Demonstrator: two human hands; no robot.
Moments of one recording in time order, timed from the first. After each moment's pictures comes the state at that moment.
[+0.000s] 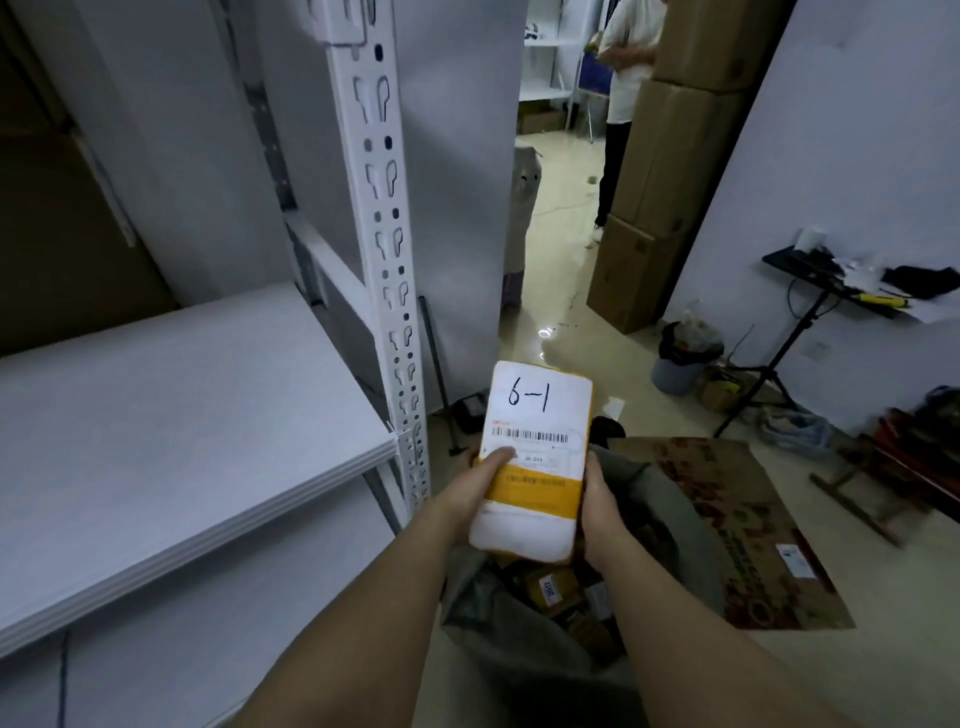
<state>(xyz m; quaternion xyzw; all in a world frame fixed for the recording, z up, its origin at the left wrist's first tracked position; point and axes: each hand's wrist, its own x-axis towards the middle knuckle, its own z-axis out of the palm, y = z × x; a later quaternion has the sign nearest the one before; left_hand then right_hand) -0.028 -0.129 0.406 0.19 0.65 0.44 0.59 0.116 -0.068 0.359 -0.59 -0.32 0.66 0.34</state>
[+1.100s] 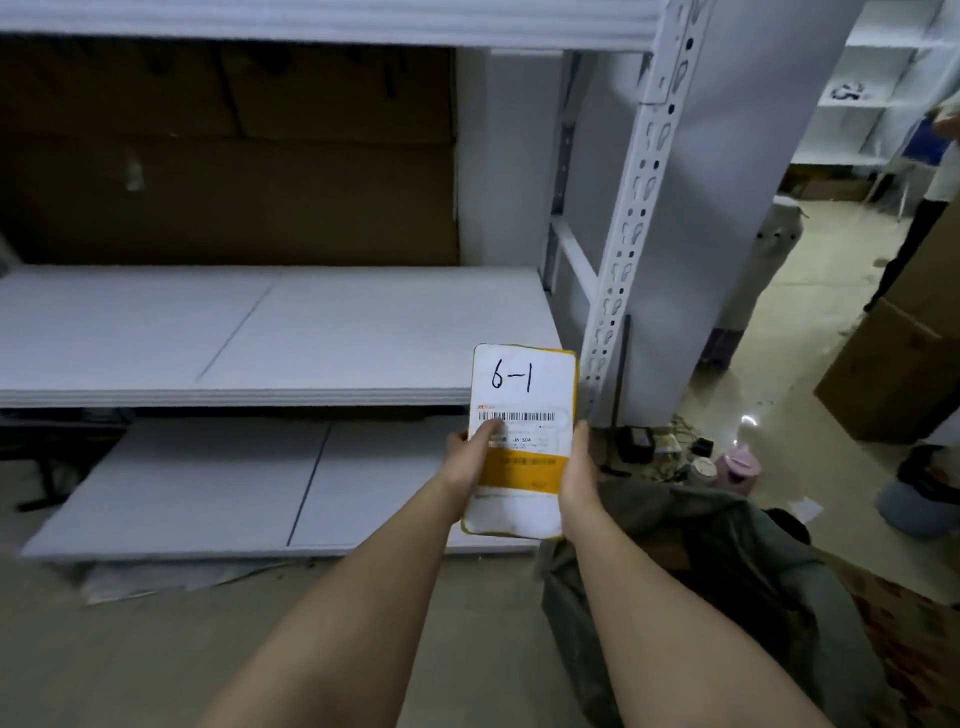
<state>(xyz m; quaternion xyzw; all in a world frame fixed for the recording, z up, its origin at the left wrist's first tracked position) -0.025 -0.367 0.454 0.01 0.72 0.60 0.36 0.044 -0.254 0.400 -0.44 -0.49 0.72 0.22</state>
